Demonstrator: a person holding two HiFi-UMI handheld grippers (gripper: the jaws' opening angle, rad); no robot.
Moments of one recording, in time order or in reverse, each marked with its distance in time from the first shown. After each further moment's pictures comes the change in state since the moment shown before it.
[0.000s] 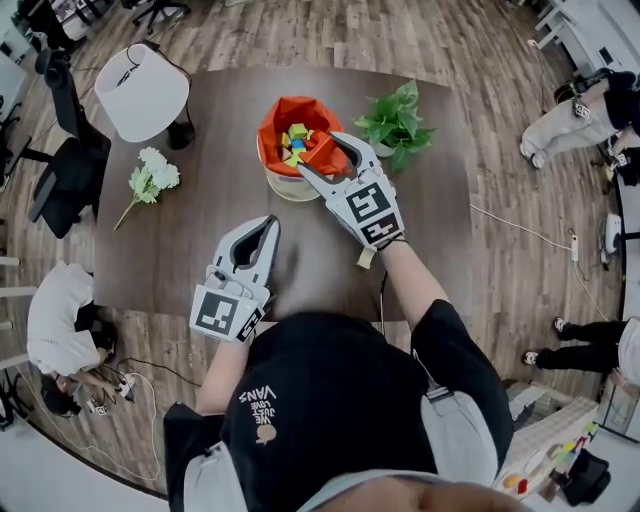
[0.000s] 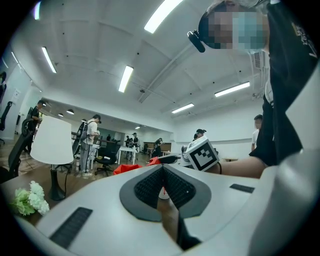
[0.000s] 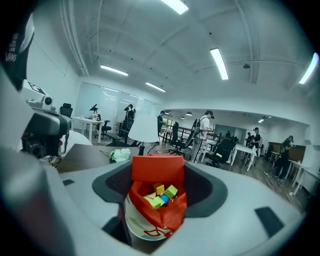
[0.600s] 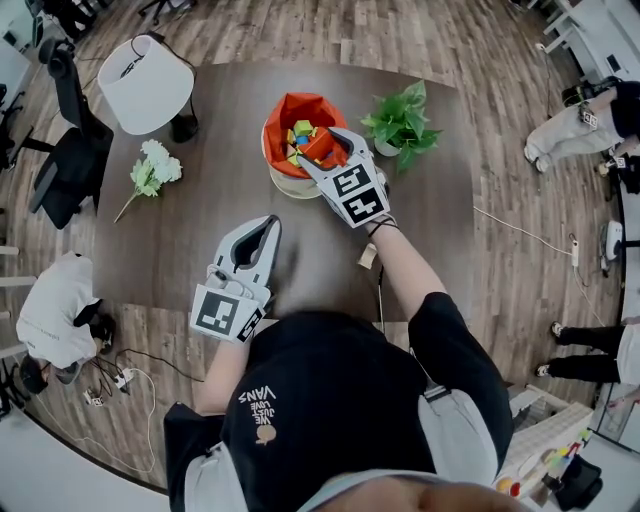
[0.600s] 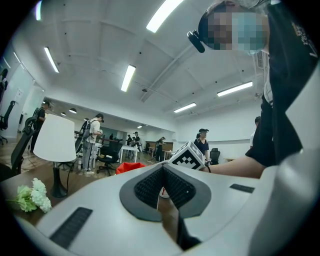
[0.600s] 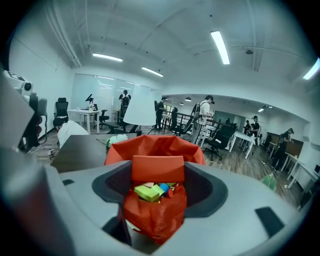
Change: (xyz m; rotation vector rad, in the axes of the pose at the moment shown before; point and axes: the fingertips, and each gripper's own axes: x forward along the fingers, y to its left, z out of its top) left arm -0.003 0.004 -0.005 -0.013 0.007 0.025; right arm 0.043 -0.006 -0.043 0.041 0.183 0.006
